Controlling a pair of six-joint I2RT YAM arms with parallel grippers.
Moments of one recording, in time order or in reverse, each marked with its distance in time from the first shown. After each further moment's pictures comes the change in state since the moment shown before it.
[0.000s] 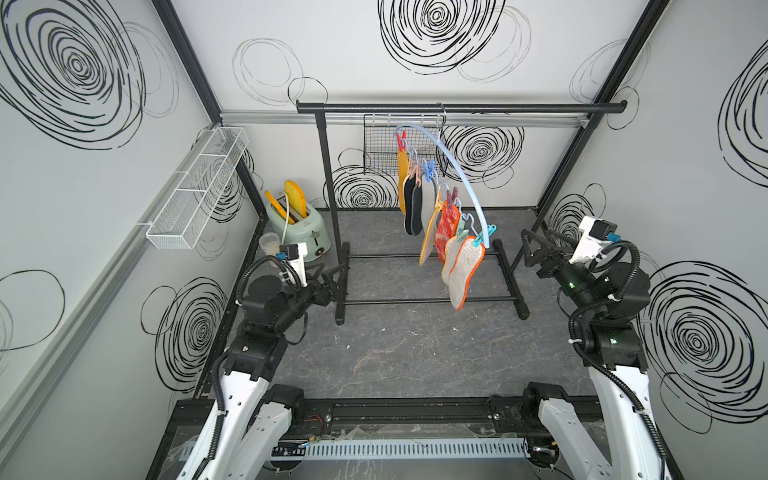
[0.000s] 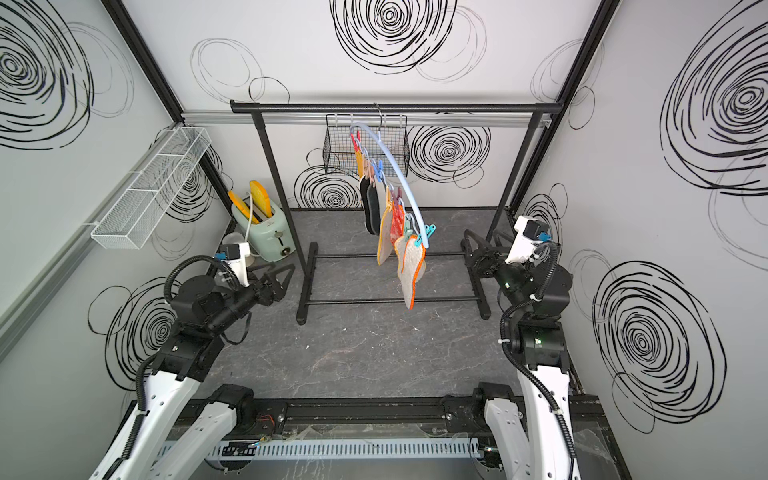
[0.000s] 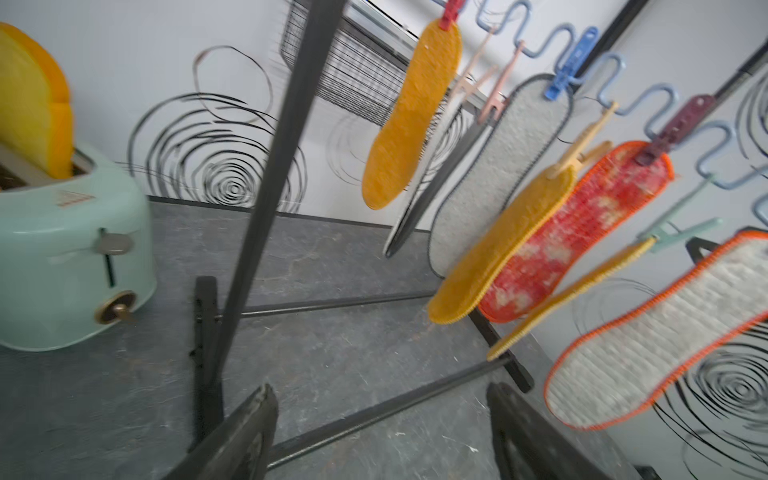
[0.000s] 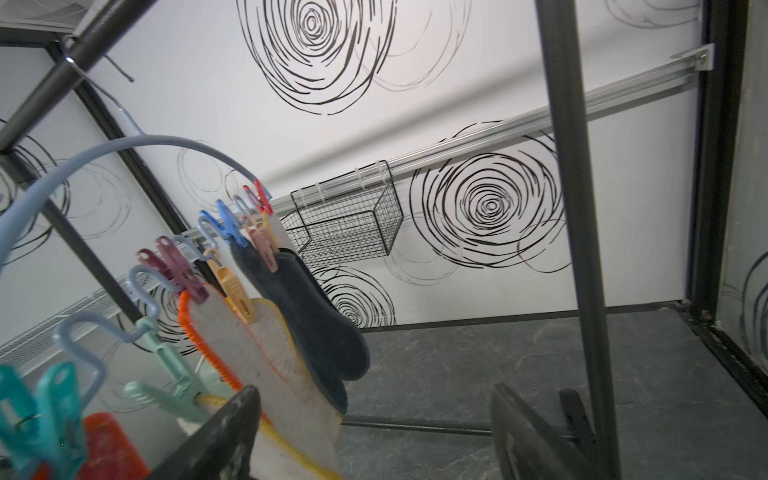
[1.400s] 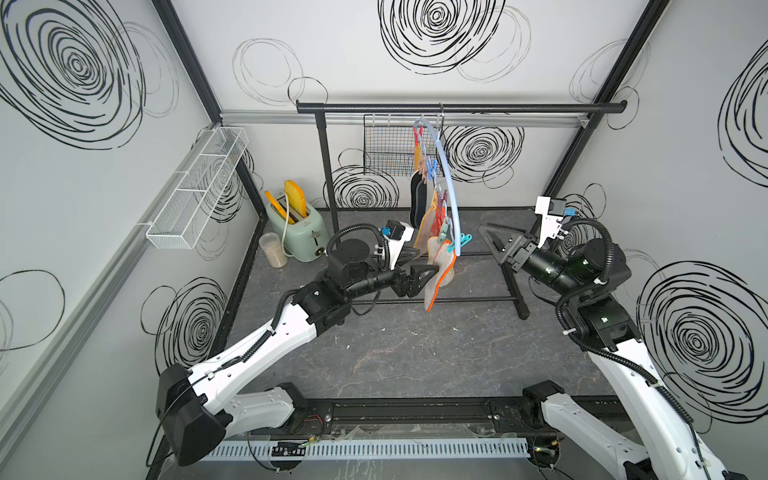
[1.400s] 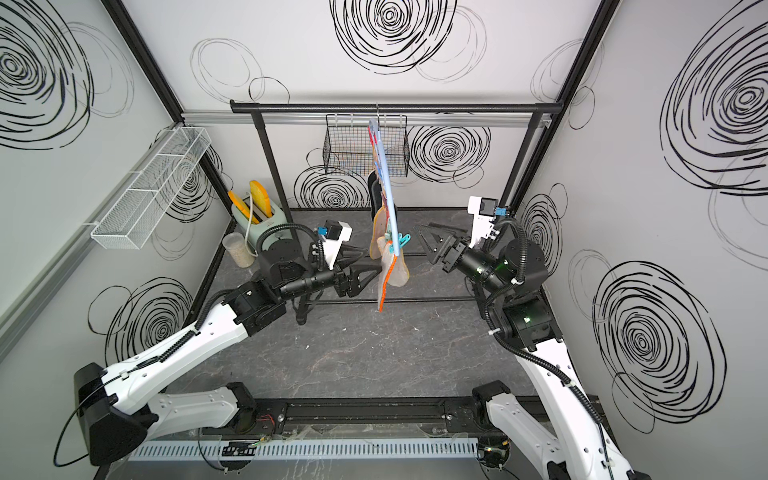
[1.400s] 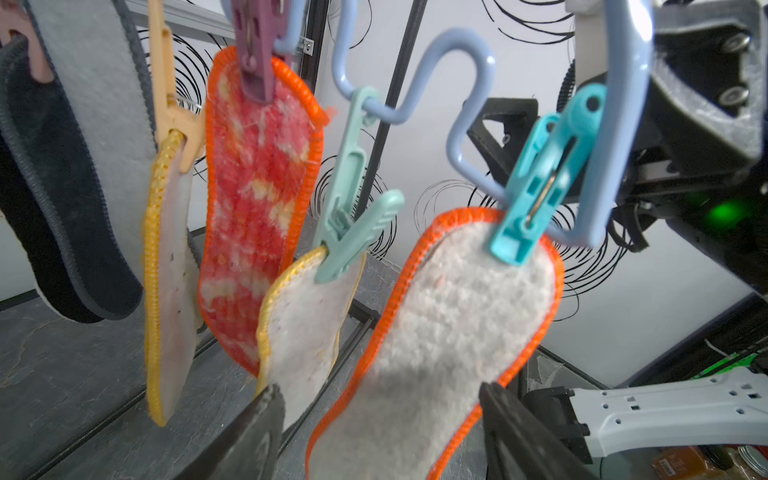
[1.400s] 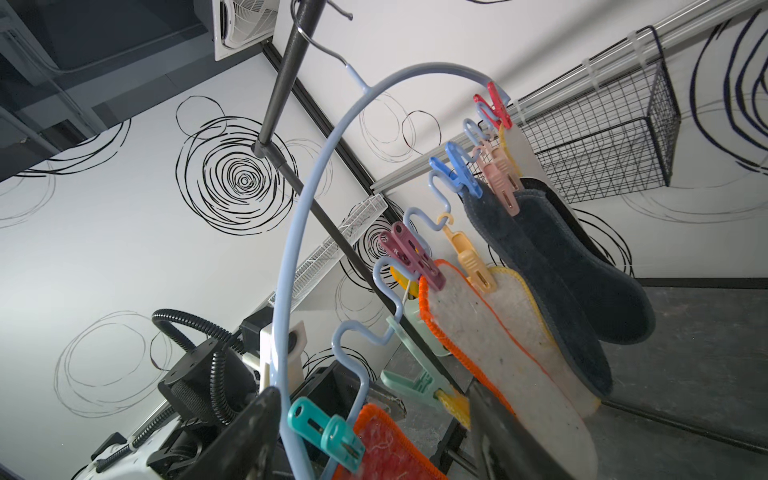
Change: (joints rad) left arm -0.526 0.548 0.397 0.196 -0.020 0.164; right arm 0.401 0.177 0.168 0.062 -0.080 0.303
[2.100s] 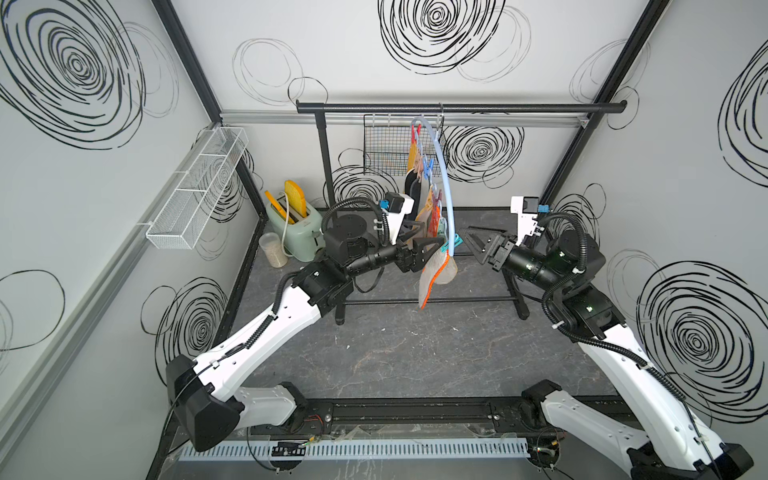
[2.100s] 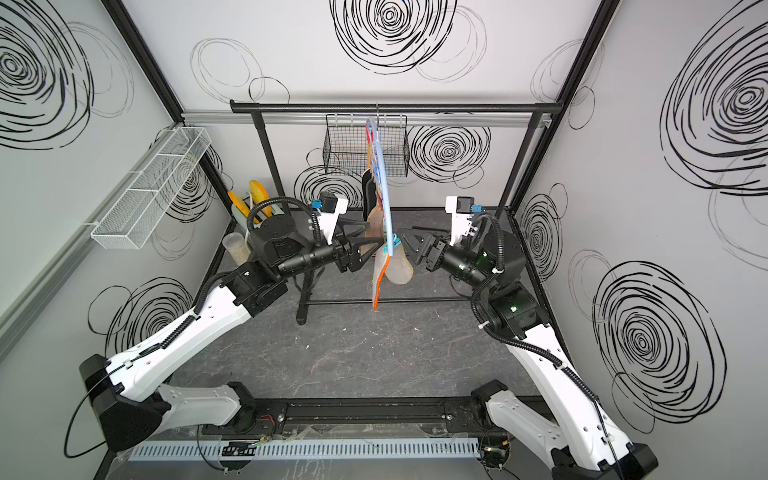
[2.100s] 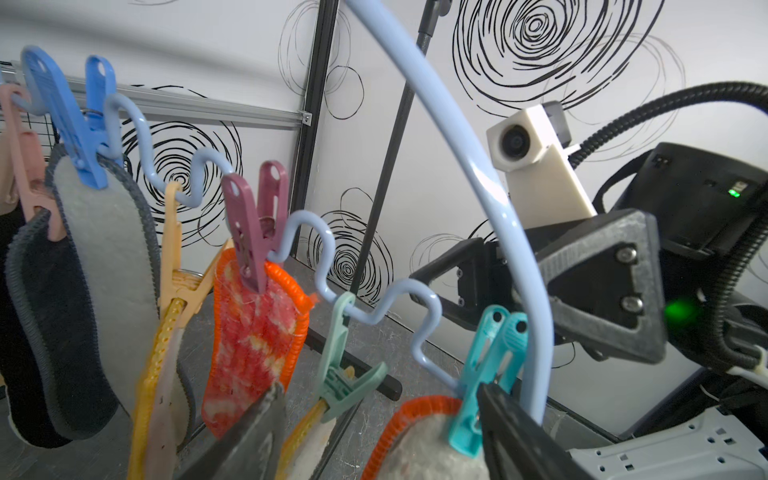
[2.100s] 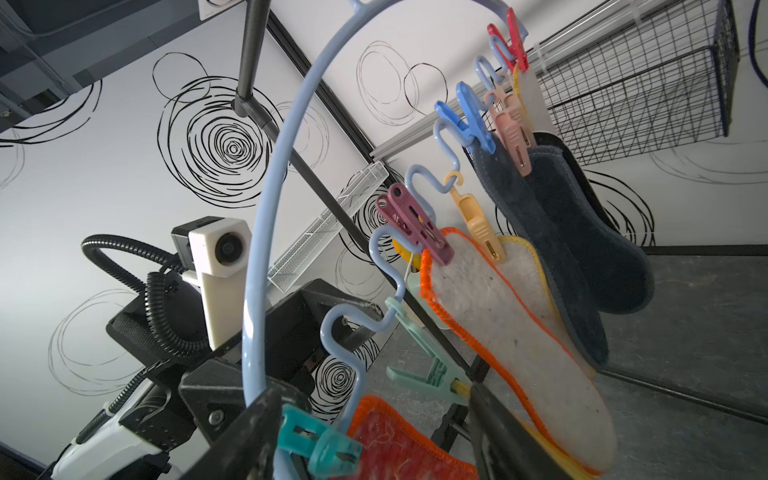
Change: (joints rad) left arm 0.045 0.094 0.204 -0.010 0.040 -0.007; right arm 0.116 0.081 0.031 -0.046 0.064 -0.038
